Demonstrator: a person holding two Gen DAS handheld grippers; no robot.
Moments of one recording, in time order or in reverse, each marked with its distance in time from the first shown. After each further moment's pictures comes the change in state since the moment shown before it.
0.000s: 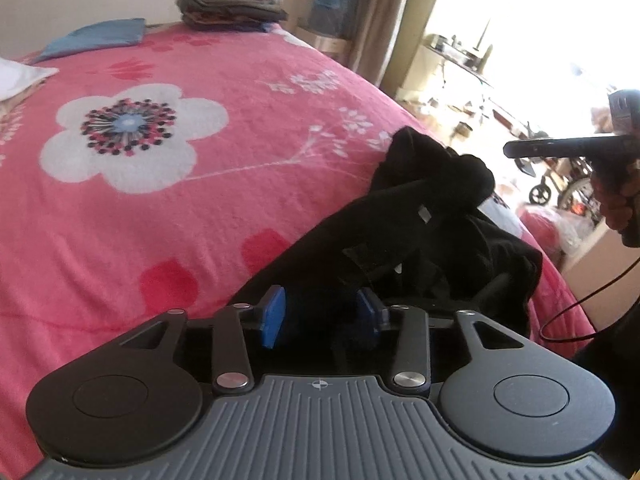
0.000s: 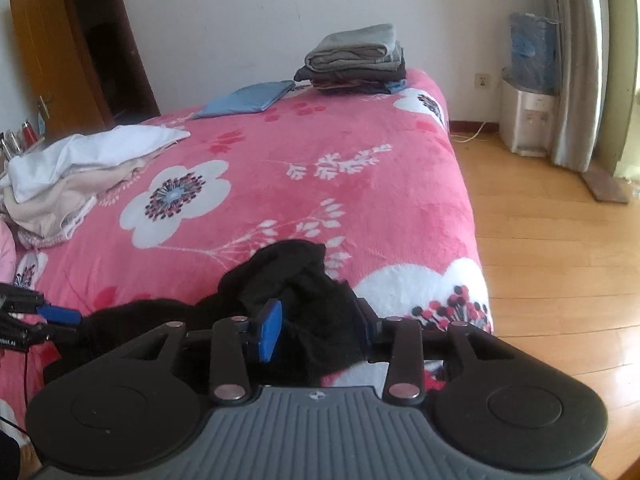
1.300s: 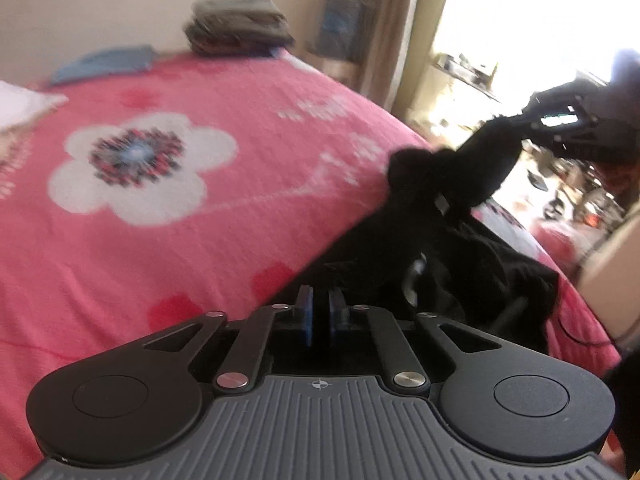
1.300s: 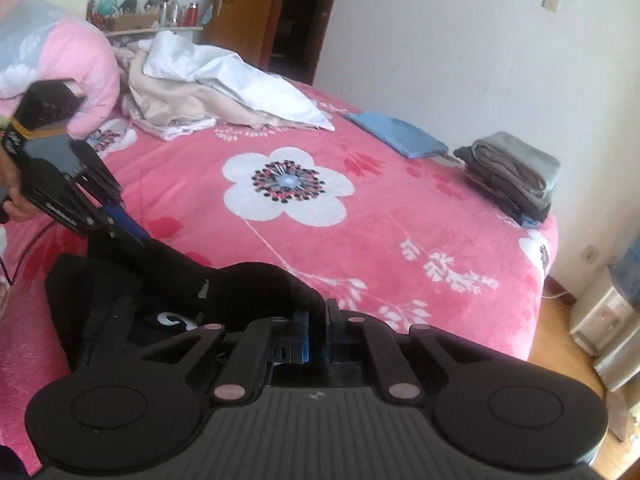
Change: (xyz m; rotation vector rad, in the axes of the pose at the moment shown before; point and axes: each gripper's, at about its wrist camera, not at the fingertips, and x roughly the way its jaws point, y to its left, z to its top) left arm -0.007 -0.004 0.002 -0.031 -0.143 0.106; right arm 0.014 0.073 0.024 -0.649 -0.069 0.130
